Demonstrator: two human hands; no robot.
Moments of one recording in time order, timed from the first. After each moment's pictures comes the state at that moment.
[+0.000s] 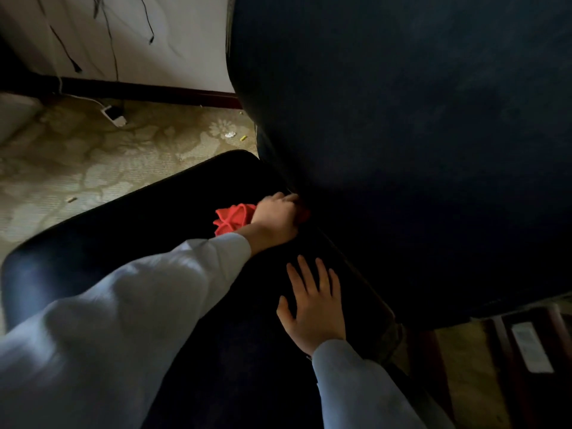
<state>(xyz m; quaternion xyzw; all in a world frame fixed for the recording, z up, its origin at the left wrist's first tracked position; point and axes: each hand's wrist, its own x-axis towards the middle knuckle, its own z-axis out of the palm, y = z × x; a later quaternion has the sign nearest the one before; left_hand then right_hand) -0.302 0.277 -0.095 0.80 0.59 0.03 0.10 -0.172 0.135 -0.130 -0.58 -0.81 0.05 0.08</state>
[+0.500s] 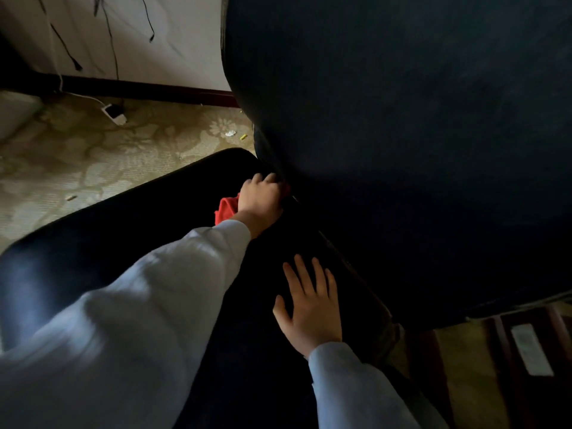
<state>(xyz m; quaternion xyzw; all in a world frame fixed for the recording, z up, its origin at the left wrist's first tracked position) -0.316 0.295 -0.089 0.73 0.68 0.02 0.03 -0.172 0.136 -0.133 -0.58 -0.80 0.05 0.11</state>
